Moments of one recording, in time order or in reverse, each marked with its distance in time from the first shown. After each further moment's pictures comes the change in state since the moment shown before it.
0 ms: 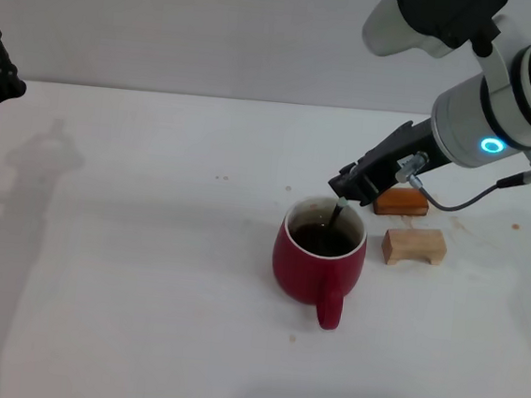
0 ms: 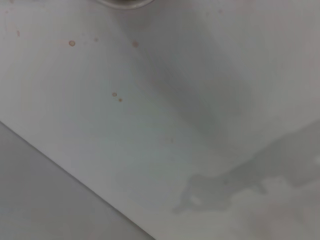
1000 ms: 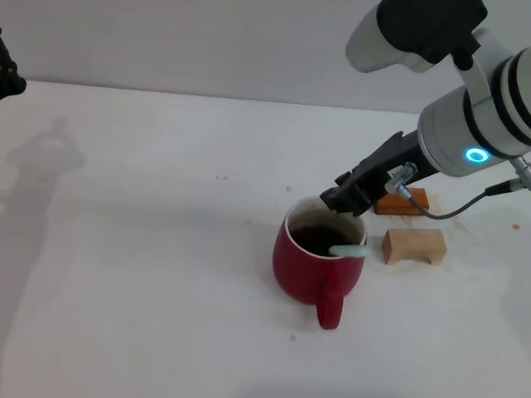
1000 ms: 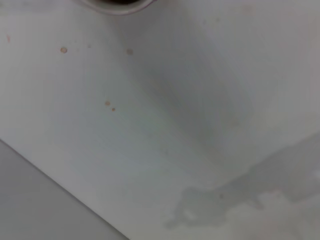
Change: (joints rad) left arm -0.003 0.000 0.000 0.000 0.000 0.009 0.000; right arm 0.017 -0.001 -0.038 -0.052 -0.002 -0.031 0.000
